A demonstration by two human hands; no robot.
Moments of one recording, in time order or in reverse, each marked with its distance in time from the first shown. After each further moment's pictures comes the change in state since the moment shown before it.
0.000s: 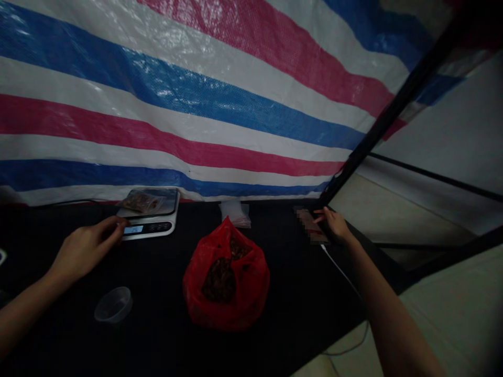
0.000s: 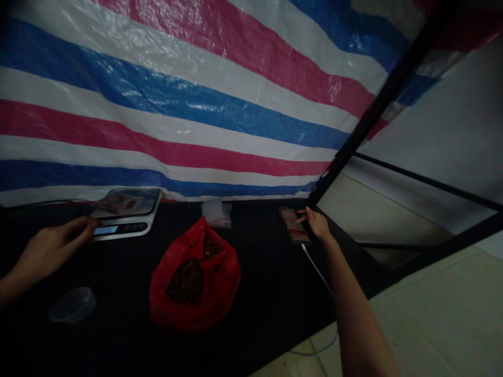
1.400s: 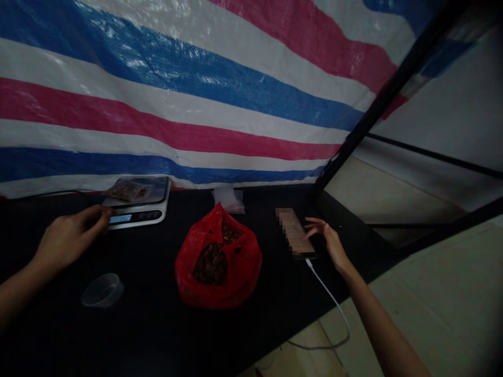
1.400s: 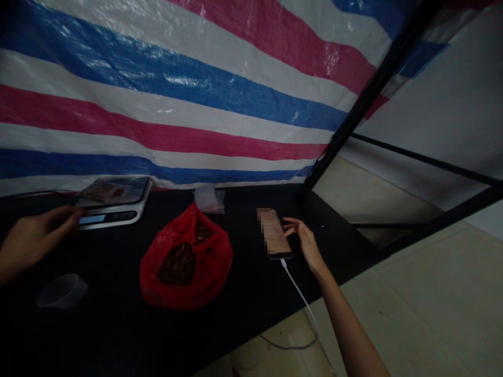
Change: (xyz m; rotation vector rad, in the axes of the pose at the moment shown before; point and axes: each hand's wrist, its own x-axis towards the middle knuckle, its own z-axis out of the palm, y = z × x) left_hand 0.002 0.001 -0.001 0.074 0.001 -0.033; right_hand -0.125 -0.045 0.017 0.613 -0.015 -0.204
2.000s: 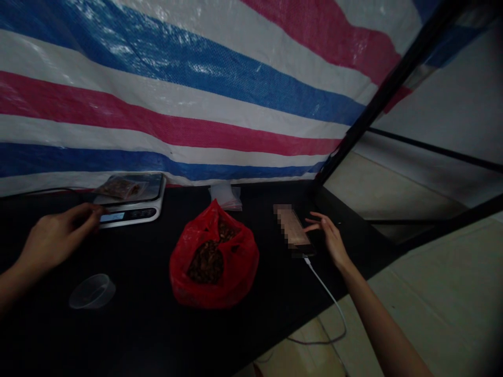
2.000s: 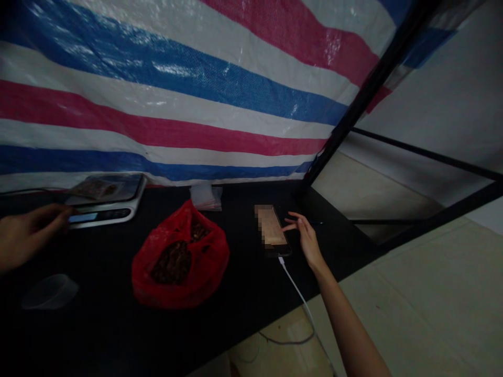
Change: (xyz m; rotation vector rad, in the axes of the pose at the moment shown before) left_hand 0.001 -0.003 0.003 -0.034 -0.008 -0.052; right_hand -0.001 0.005 0.000 0.130 0.130 0.089
